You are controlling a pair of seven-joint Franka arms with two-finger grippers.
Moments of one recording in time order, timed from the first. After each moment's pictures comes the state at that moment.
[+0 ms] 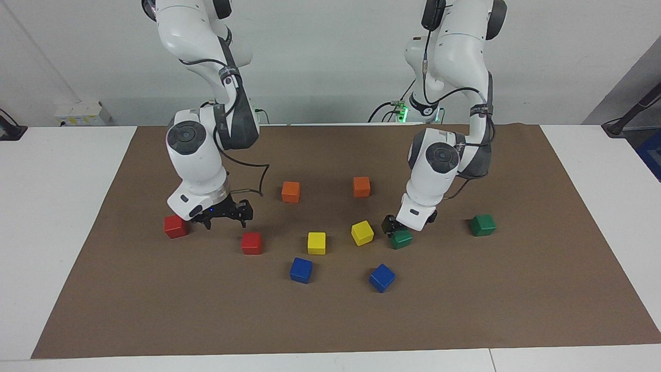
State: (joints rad) left arm -0.35 0.44 -0.05 -1.74 -0.02 2.22 -0.56; right arm 0.17 0.35 0.00 -1.70 -0.04 2.06 0.18
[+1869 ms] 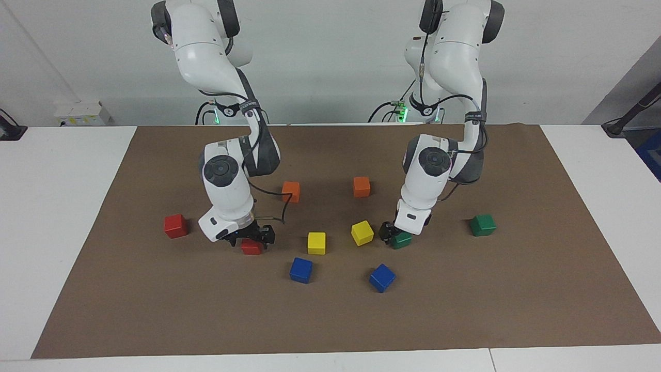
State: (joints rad) left arm -0.36 0.47 -0.04 -1.75 -0.01 2.29 -0.67; right arm 0.22 0.50 0.01 -1.70 -0.04 2.22 0.37
